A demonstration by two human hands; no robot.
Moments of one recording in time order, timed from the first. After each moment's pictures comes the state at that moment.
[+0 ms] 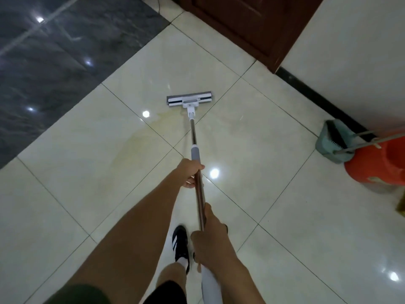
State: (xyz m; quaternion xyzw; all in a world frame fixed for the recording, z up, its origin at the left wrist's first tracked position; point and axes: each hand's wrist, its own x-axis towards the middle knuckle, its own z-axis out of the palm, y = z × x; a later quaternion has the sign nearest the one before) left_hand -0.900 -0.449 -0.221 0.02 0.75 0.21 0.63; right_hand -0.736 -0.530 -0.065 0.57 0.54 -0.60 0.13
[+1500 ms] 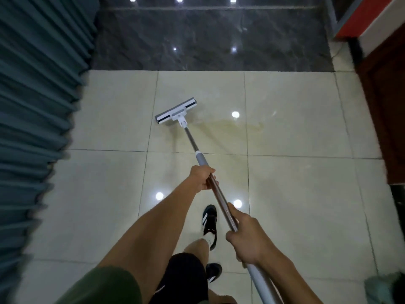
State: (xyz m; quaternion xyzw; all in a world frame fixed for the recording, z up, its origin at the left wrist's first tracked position) left_hand -0.913 -0.682 -0.167 -0.38 0.63 0.55 0.39; right_hand -0.752 -0.558 -0.023 0.17 0.79 -0.47 0.37
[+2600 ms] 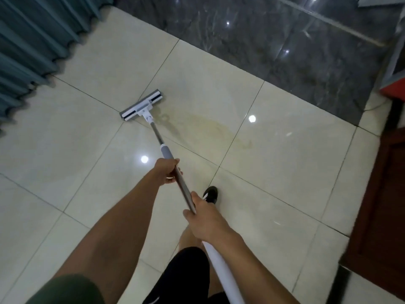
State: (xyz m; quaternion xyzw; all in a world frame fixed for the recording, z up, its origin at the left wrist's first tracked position) left_hand -0.980 -0.518 -0.222 -0.54 0.57 0.57 0.25; right_hand -0.918 -0.336 -0.080 -0.04 0.81 -0.28 0.51
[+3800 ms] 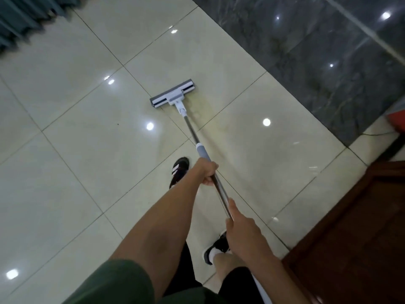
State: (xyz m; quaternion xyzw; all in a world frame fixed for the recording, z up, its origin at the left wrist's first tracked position) left_hand -1.015 -0.053 -0.224 -0.54 0.55 0.55 0.32; right_hand -0.970 0.124 -0.079 -0.10 0.84 -0.10 0.53
